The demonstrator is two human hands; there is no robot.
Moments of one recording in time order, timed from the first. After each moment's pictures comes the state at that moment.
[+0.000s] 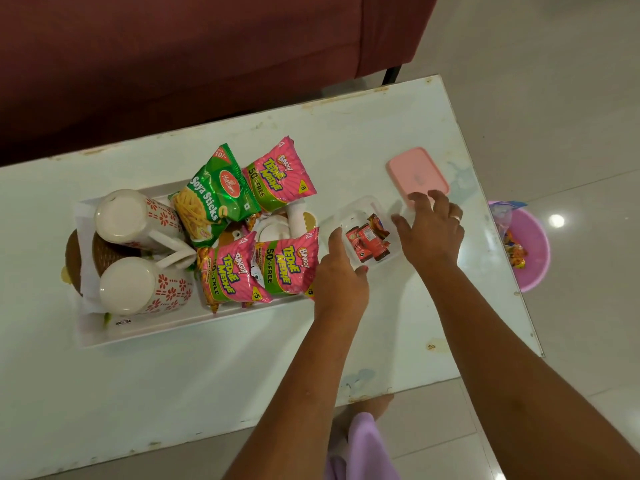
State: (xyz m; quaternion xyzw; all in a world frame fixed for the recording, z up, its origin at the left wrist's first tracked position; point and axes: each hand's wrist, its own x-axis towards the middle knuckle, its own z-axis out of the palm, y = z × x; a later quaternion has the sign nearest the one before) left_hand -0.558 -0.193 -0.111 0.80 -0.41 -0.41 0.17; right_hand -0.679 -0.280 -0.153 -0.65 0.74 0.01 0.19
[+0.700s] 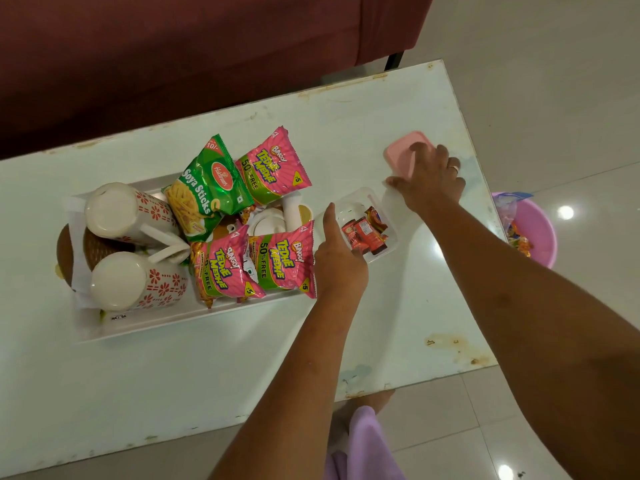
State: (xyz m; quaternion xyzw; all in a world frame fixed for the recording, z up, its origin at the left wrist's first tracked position) left_hand -0.562 -0.209 -0.120 0.80 -0.38 -0.43 0.19; right_hand -0.678 -0.354 -0.173 -0.66 0.73 0.04 0.18
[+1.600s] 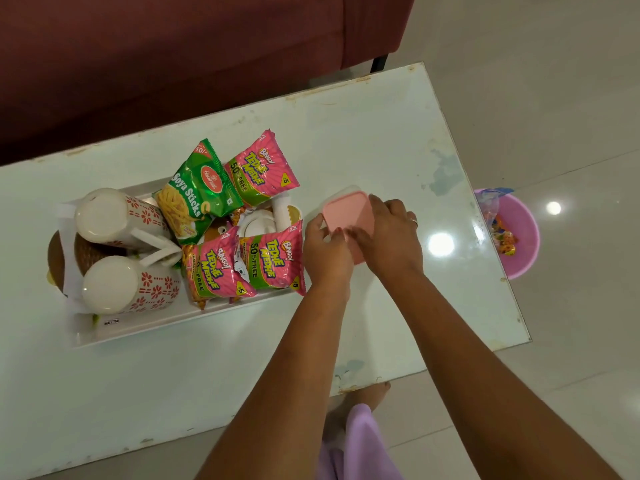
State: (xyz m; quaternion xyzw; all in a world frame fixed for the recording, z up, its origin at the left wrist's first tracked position) left_hand -0.570 -0.219 -0.126 0.76 -0.11 -0.49 0.41; right_hand -0.652 -0.250 -0.138 -0.67 0.69 -0.04 0.27
